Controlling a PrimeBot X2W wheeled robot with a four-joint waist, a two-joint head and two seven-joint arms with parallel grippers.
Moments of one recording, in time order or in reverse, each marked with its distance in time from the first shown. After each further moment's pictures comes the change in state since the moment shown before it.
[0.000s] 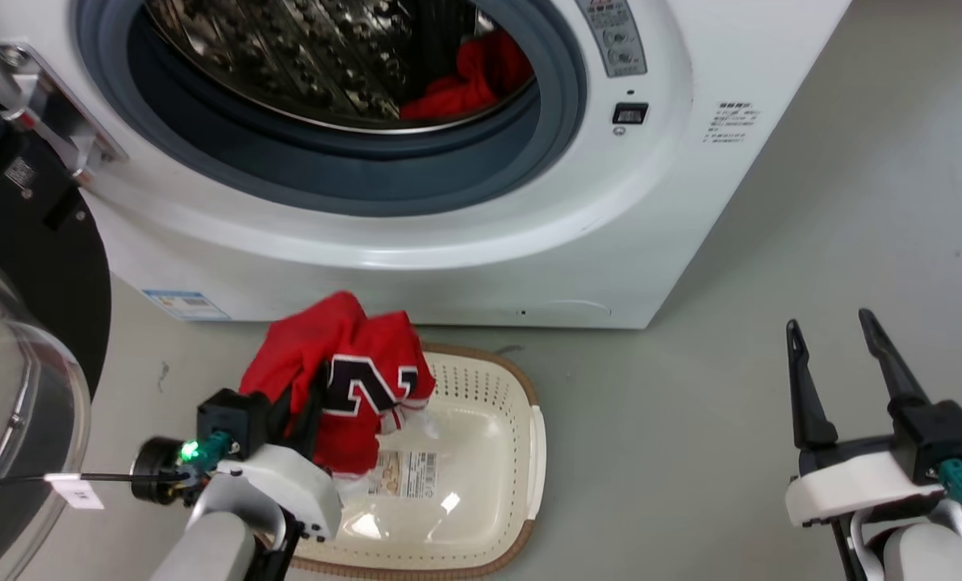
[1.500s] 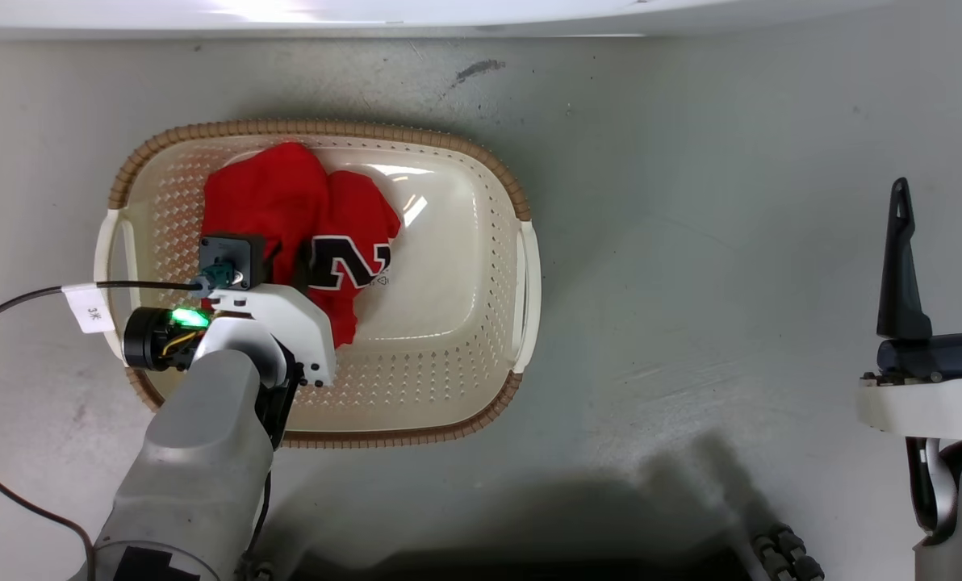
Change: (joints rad) left arm -0.538 -0.166 0.089 0.752 0.099 -0.074 -0.035; right arm -0.137 0.000 -0.086 -0.225 -0.064 0.000 0.000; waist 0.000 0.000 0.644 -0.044
